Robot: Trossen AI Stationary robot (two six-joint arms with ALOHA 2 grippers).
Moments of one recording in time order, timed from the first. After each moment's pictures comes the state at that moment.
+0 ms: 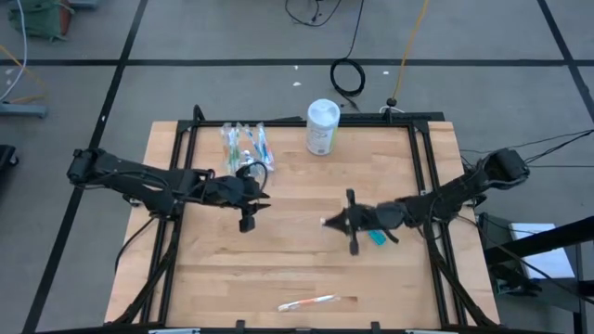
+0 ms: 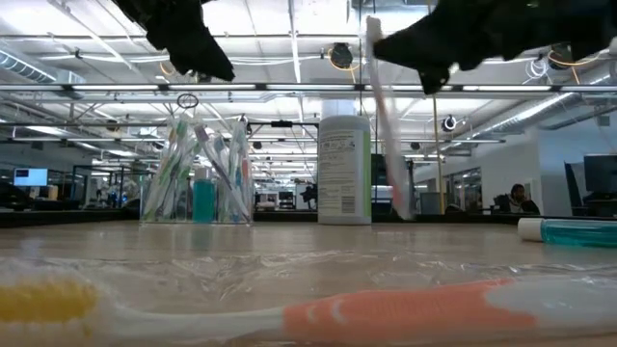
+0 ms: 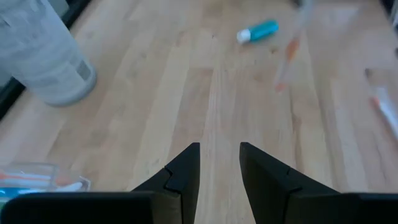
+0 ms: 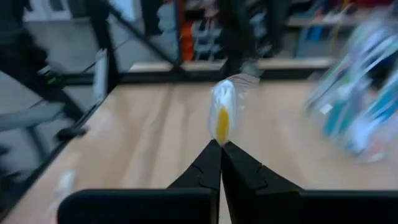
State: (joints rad) left arm -0.14 1.18 0.87 -0.35 -0.21 -0.15; right arm 0.32 1.35 0.52 0.66 0.29 0.11
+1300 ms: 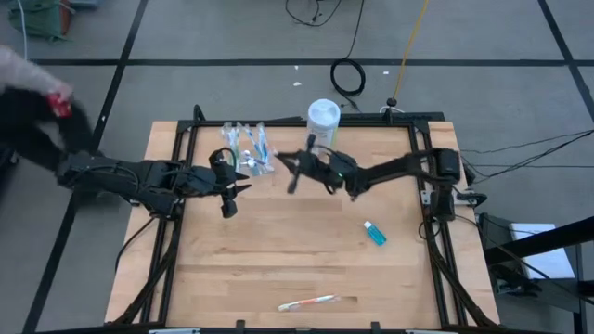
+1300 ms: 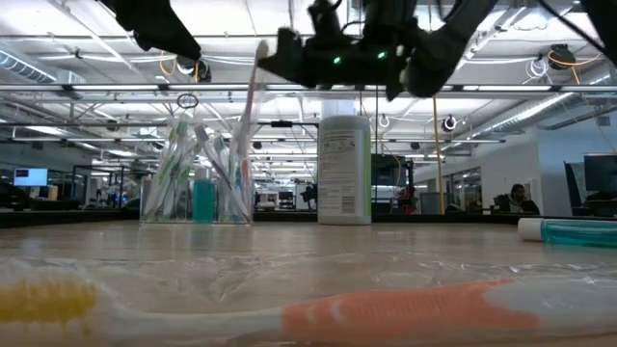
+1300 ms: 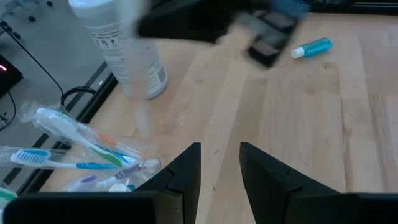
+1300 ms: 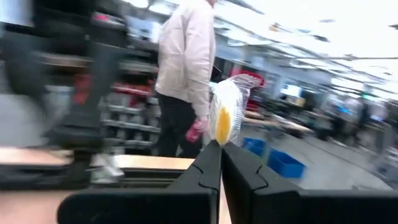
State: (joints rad) left arm -0.14 0.94 0.87 -0.55 -0.42 -0.17; right arm -0.13 1.91 1.03 1.11 0.19 -0.26
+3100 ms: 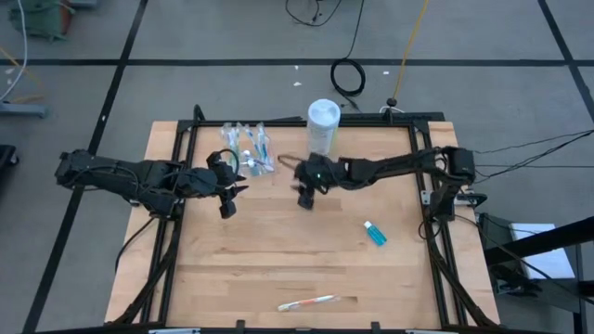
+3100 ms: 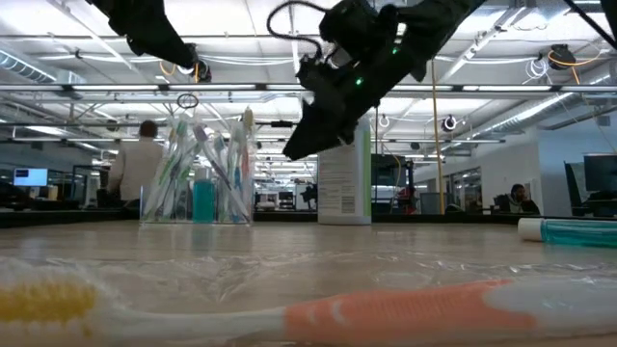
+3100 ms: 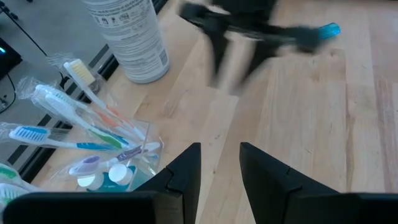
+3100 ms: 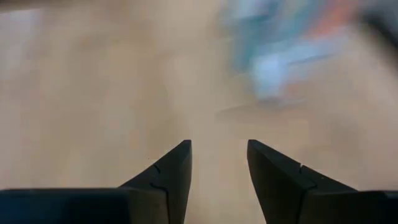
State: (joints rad) left arm -0.14 0.94 0.87 -0.62 -0.42 -0.22; right arm -0.12 1.79 1.14 0.00 0.03 0.09
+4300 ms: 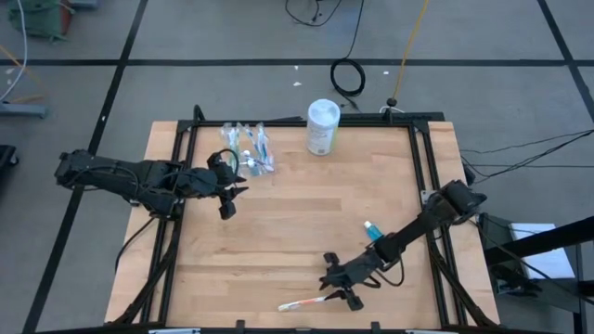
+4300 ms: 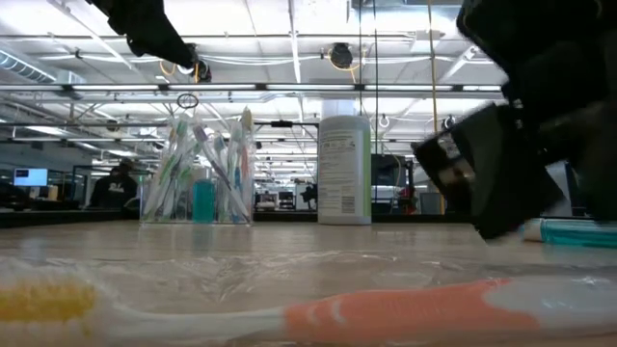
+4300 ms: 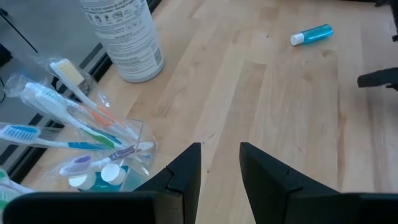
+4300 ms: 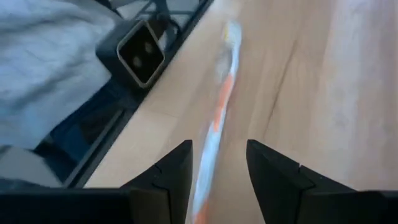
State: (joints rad) left arm -0.14 0.94 0.87 -0.62 -0.39 -0.24; right arm 0.58 1.92 0.78 0.64 -0.05 0.31
